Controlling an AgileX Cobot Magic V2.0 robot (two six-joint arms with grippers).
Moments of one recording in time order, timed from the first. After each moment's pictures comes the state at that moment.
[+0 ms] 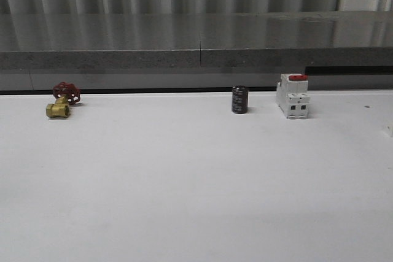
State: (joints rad) left arm -0.04 0.00 0.00 0.09 0.07 -0.19; right arm 0.01 -0.01 0.03 0.03 0.08 0.06
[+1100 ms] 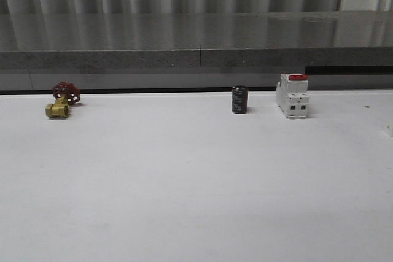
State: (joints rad) left arm -0.04 0.61 -0.65 -0.02 0.68 -0.19; right arm 0.01 -0.01 0.03 0.03 0.08 0.06
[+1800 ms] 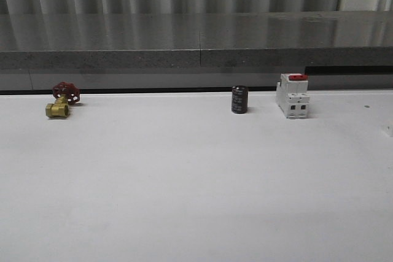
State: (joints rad) left arm -0.04 0.85 -0.71 -0.04 0.77 -0.10; right arm 0.01 -0.01 0.03 0.03 0.08 0.06
